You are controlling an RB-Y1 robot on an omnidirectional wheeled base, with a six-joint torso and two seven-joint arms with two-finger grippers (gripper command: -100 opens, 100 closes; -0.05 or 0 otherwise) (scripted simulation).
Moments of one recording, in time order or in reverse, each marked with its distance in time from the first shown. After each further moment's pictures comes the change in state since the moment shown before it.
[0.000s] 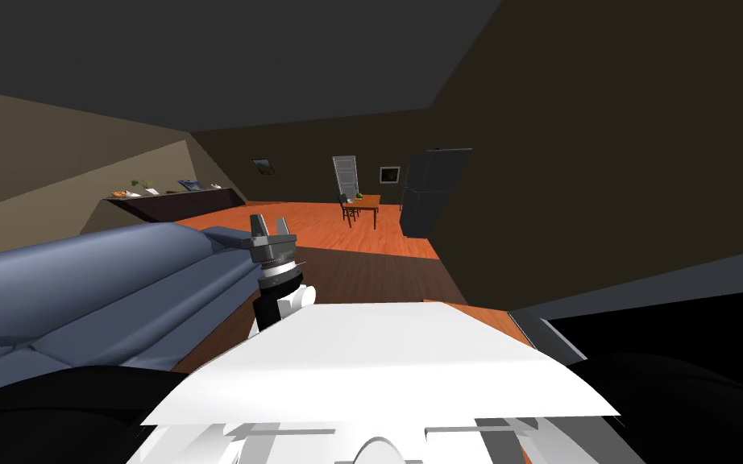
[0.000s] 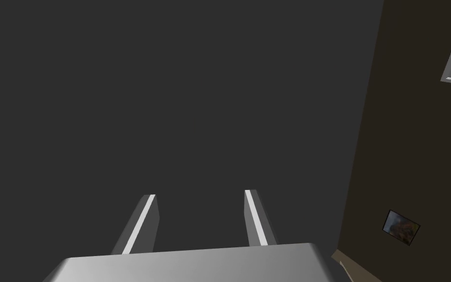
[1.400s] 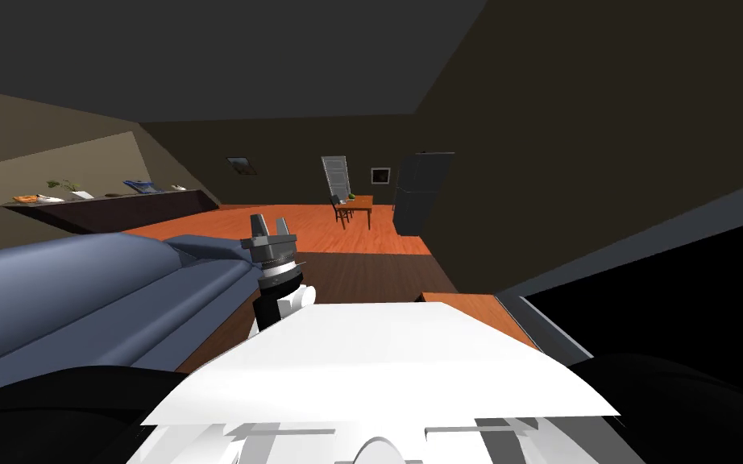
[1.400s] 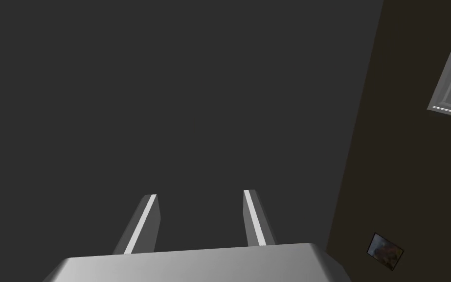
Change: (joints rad) left arm 0.000 0.000 0.000 0.000 0.000 0.000 0.000; right arm 0.082 -0.159 -0.023 -0.105 -0.021 -0.097 -0.027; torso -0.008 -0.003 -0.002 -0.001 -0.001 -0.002
